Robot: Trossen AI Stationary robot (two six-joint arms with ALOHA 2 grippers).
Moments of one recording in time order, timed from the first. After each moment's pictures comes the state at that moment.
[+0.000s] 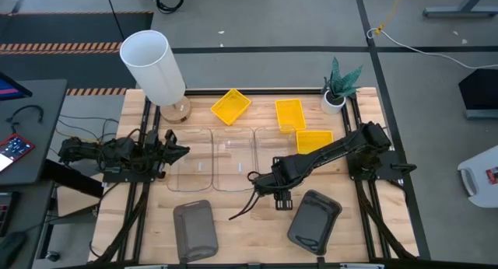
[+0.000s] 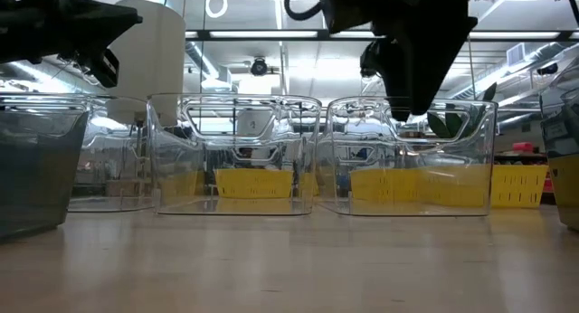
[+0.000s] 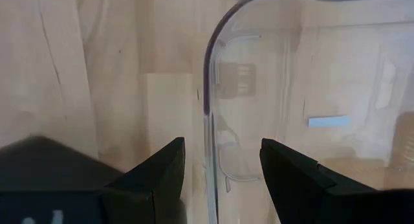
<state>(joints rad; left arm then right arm) -0.17 0.01 0.01 0.28 -0.22 -0.35 0.31 1.92 1.57 -1.15 0.06 0.31</state>
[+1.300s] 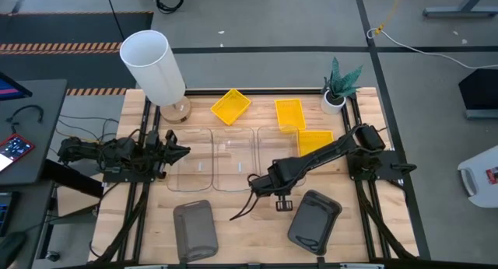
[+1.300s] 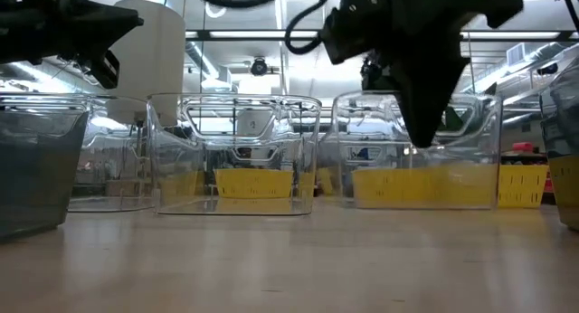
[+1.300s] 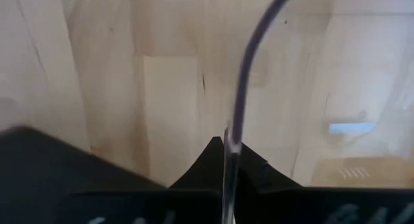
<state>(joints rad) -0.17 0.03 0.01 0.28 -0.22 -0.35 0.30 1.98 1.57 -1.16 0.00 0.30</state>
